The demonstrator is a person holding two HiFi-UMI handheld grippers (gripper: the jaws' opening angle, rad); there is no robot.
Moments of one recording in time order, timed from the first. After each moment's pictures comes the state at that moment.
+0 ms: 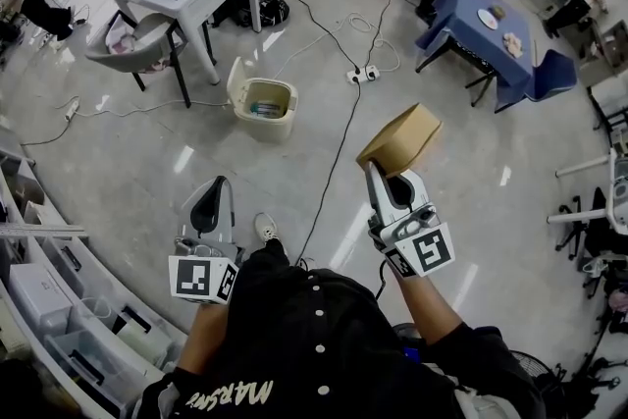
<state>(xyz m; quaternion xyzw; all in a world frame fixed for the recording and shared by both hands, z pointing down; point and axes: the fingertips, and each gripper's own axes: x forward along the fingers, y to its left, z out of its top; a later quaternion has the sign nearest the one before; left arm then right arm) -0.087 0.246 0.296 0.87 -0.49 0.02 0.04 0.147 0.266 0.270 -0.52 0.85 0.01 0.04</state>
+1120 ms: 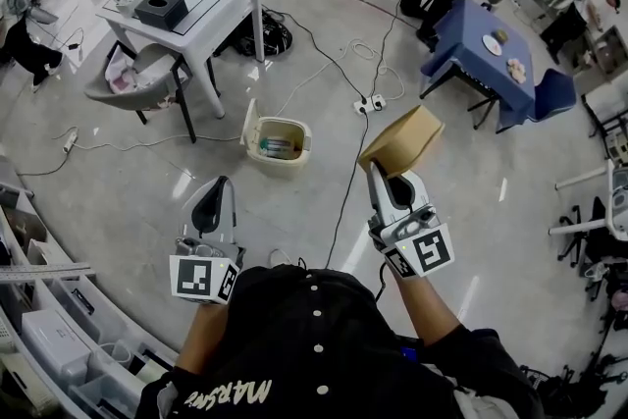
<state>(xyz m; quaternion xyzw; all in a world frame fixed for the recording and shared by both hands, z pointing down) -0.148 0.096 0.283 0.88 -0.47 -0.01 0.03 0.085 0.125 0.255 -0.54 0.84 0.04 0.04</state>
